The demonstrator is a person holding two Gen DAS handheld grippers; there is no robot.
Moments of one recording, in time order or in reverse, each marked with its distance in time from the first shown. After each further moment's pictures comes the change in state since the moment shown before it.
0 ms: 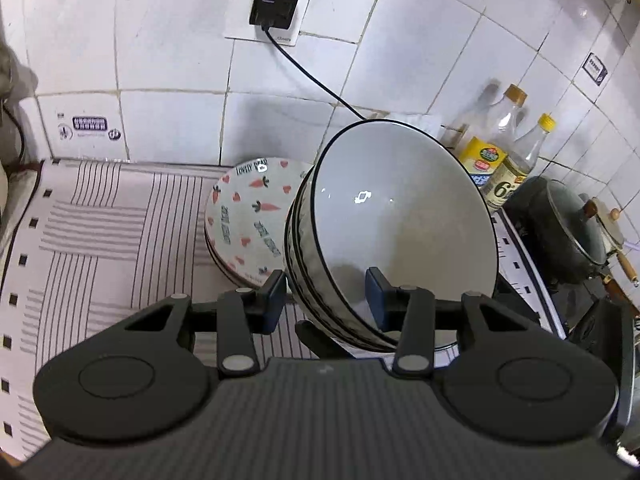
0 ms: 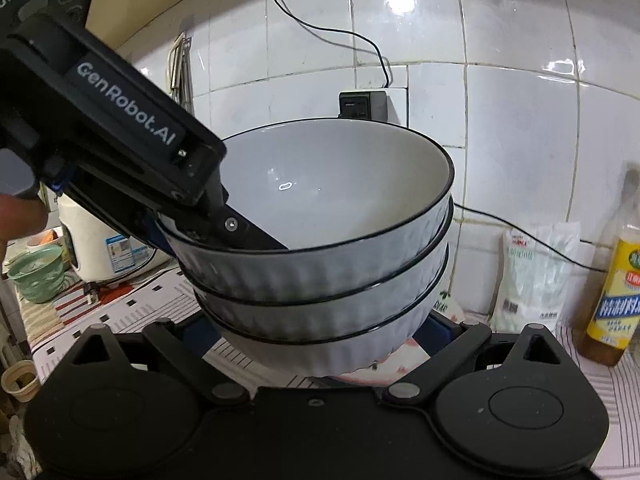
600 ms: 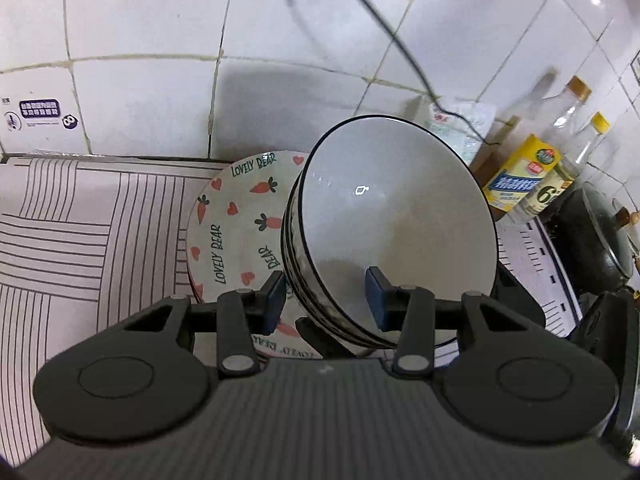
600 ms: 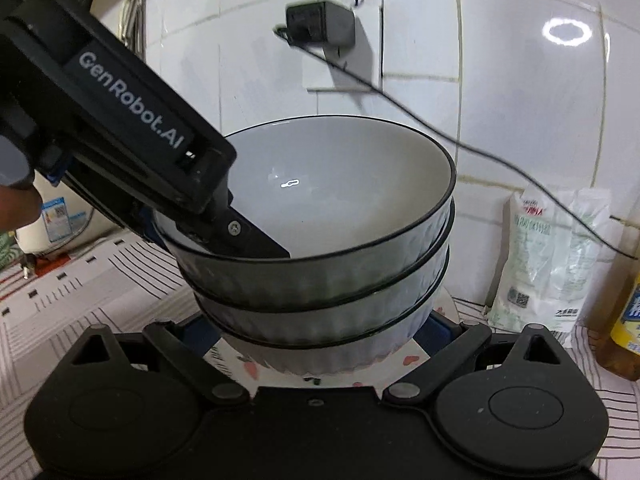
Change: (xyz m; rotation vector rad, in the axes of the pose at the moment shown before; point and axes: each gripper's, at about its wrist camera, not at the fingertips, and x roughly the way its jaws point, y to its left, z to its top) left arm 0.112 0.040 0.032 -0.021 0.070 -0.026; right arm 0.094 -0.047 -0.020 -0.021 0.084 -0.032
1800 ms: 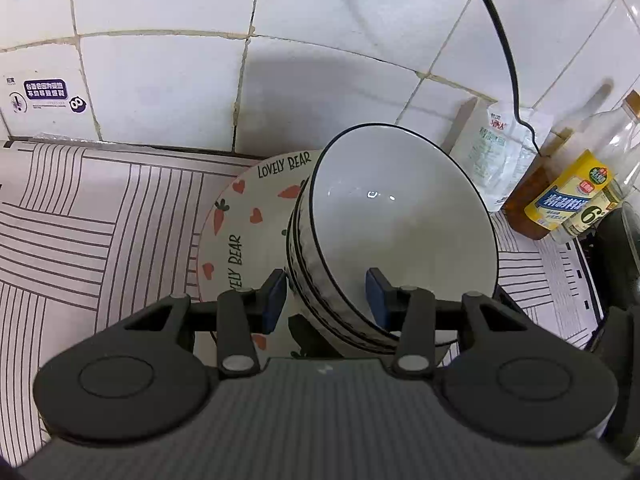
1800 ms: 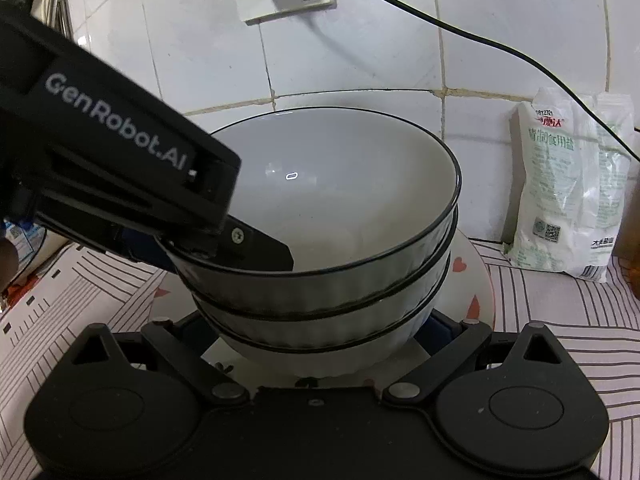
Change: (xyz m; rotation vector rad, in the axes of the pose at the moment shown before) left arm 0.038 0.012 0.011 -0.070 0.012 0.088; right arm 0.058 -0.008 -0.002 0.180 0.145 -0.036
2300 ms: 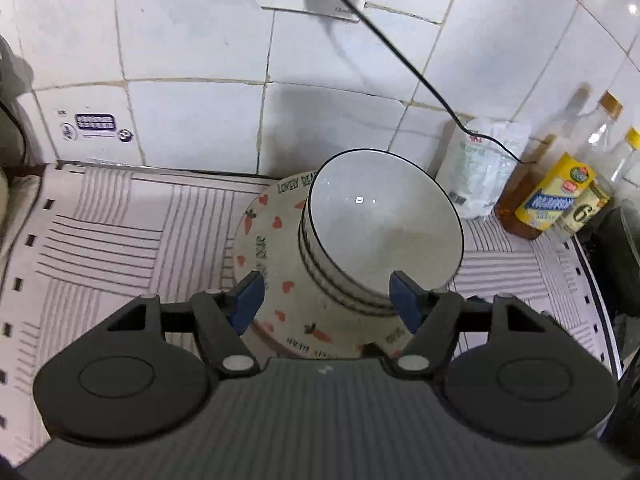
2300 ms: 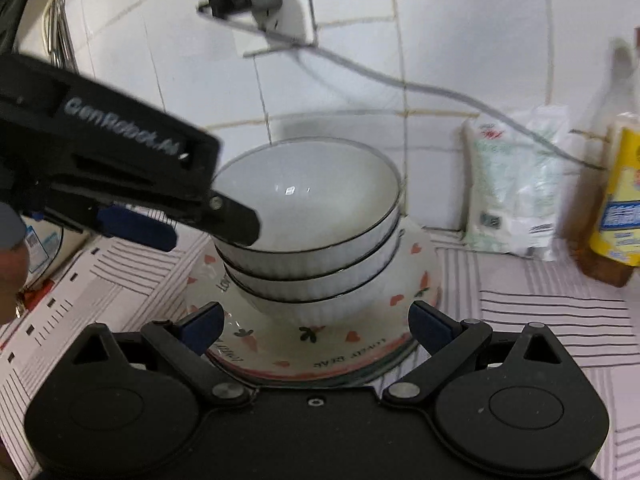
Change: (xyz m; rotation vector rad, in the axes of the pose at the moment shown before) left arm -0.065 -0.015 -0.019 0.041 -0.075 0.079; right arm -0.072 0.007 -0.001 0.049 0.001 -0.053
